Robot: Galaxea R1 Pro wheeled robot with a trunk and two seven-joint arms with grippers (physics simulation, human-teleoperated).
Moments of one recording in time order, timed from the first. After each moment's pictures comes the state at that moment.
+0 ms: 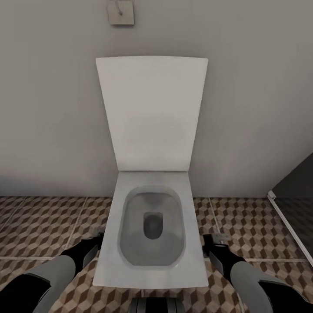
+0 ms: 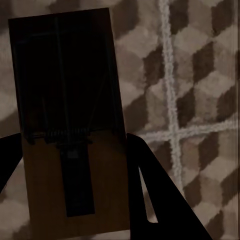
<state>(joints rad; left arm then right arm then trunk) -0.84 0.07 -0.32 -0.12 0.32 0.16 0.13 -0.81 0.00 -0.12 -0.09 0.10 0.12 -0.27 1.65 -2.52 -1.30</state>
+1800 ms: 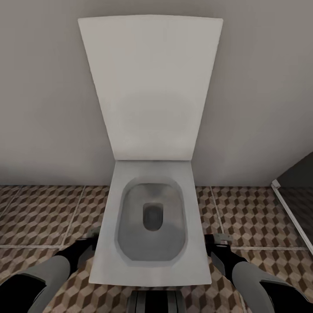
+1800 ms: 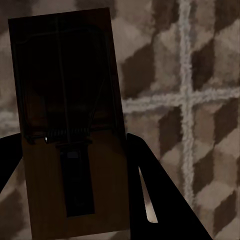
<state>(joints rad) -0.84 0.10 -0.32 -0.11 0.32 0.15 0.13 -0.81 -0.01 -0.12 -0.09 0.10 0.11 -0.27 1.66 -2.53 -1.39</state>
